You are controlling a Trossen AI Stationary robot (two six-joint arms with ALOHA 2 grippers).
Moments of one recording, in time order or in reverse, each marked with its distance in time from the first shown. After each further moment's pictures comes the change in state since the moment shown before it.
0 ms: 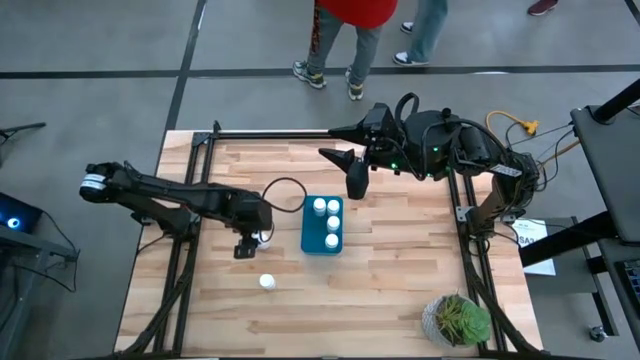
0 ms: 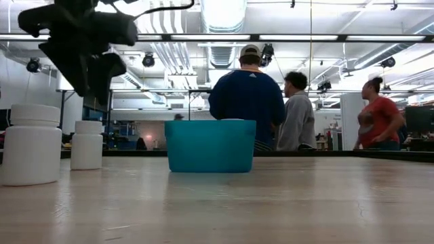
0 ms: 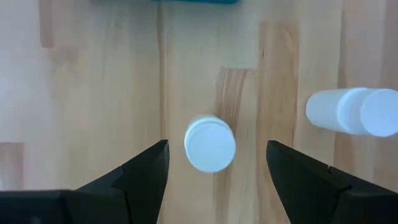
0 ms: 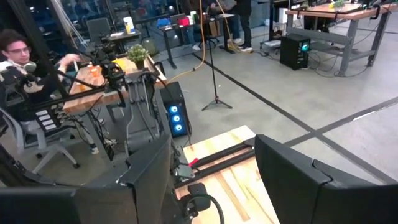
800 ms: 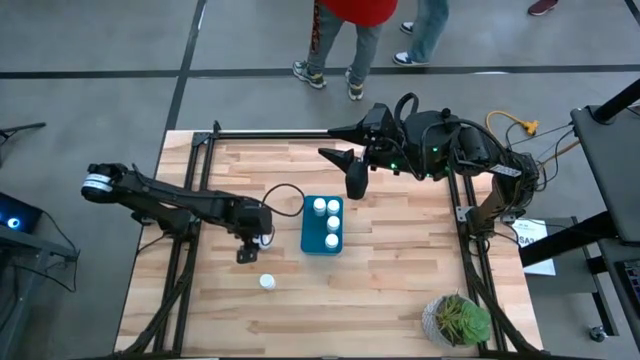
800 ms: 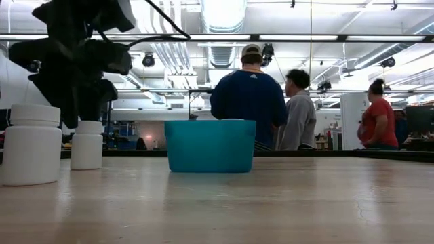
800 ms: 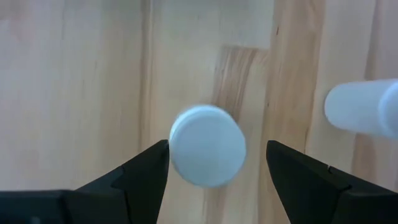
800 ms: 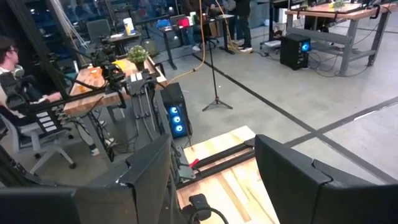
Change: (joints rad) left arm 0.000 0.023 -0.174 0.181 0.043 -0.074; right arm 0.000 0.000 -0.004 0.008 0.001 0.005
